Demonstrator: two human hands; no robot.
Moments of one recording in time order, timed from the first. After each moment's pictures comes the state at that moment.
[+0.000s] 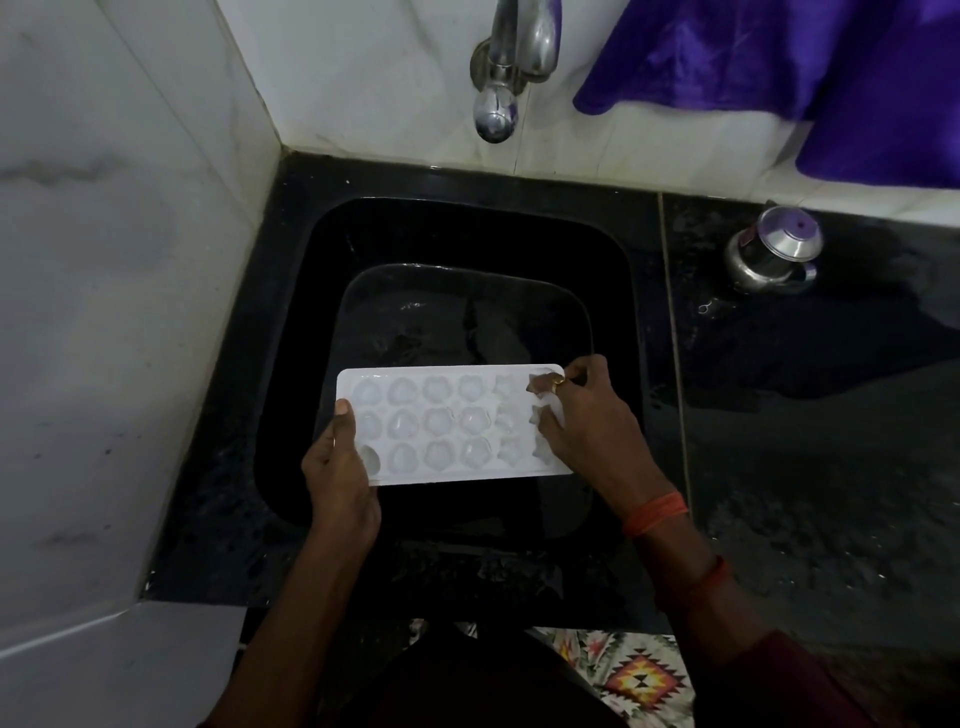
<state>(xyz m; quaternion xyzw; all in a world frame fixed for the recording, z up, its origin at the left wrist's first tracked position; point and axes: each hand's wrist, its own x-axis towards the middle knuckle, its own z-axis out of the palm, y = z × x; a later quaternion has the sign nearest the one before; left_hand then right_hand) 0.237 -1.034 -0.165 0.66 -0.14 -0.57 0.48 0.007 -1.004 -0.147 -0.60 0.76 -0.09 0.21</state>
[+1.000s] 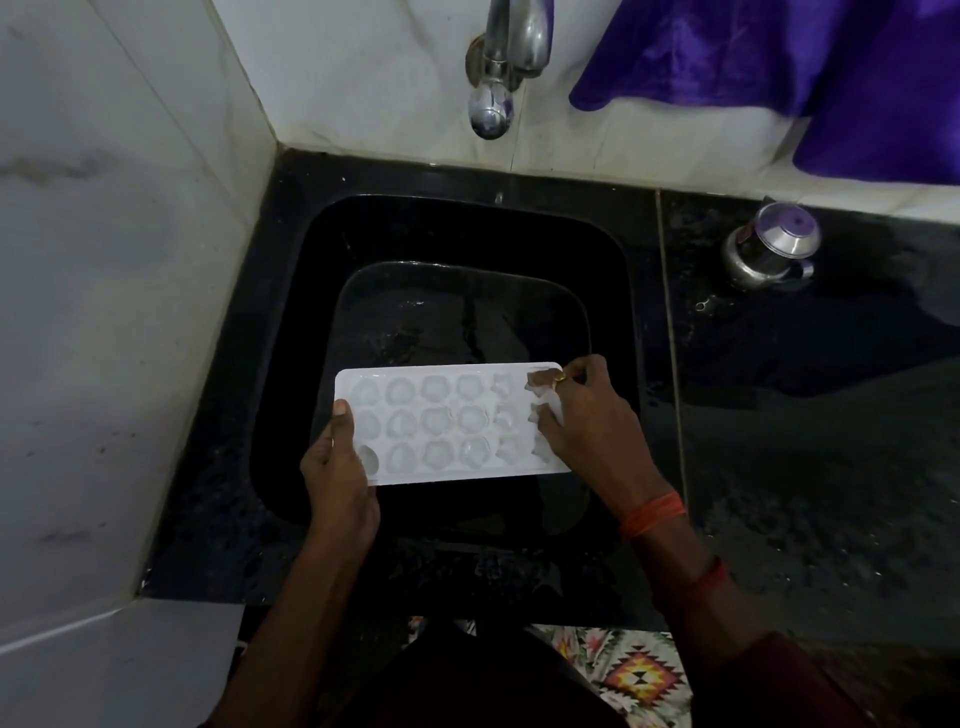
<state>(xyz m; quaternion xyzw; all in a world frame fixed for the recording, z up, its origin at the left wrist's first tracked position) 0.236 -1.030 -0.165 0.65 -0.14 -0.57 0.47 0.005 -1.002 -0.148 -0.60 0.77 -0.06 0.18</state>
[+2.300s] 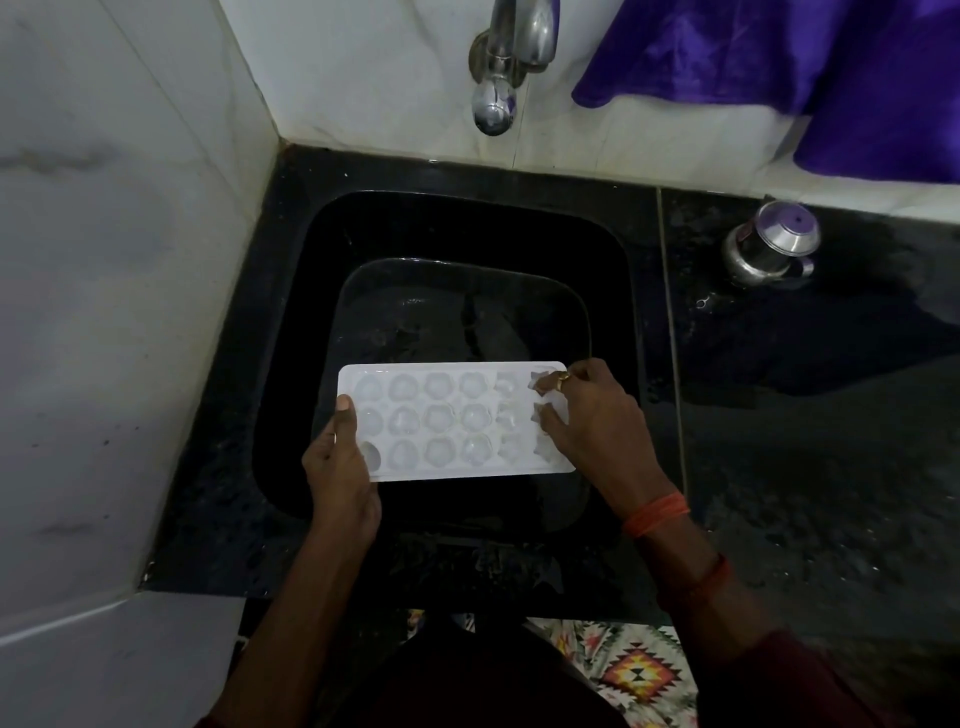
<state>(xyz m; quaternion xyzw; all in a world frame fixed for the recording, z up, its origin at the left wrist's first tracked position) 0.239 -1.029 -0.172 0.65 -0.14 -0.57 0.48 0.011 -0.998 -0.134 -0.59 0.78 -0.08 0.20</state>
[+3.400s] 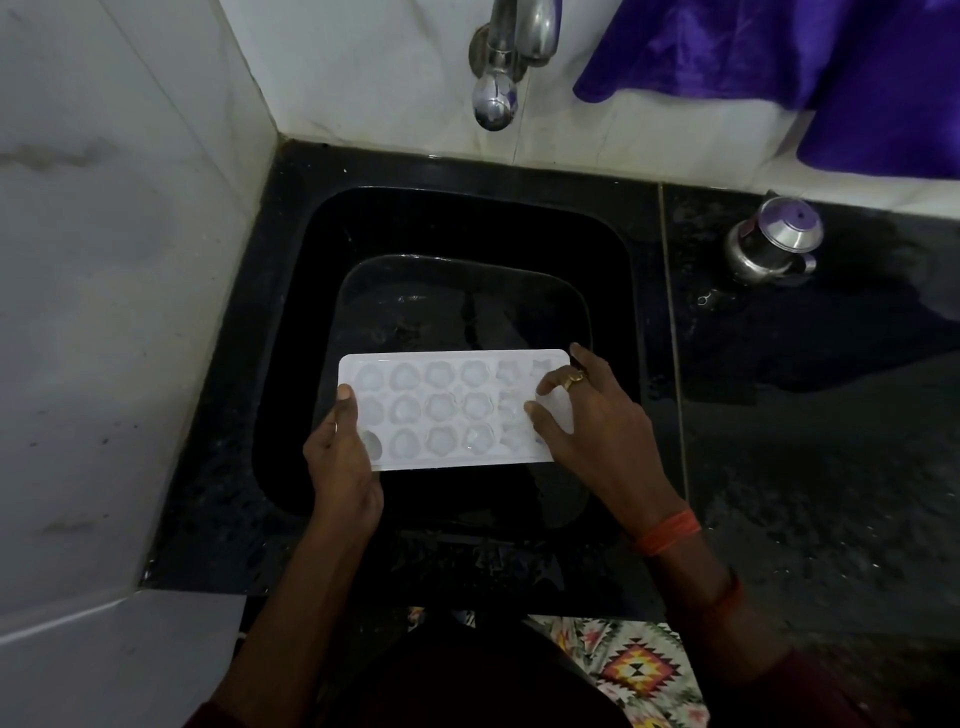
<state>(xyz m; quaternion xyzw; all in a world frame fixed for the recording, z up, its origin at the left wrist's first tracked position) 0.236 -1.036 -0.167 0.65 -0.15 -0.57 0.48 0.014 -0.986 -0.128 -0.59 0.77 -0.13 0.22</state>
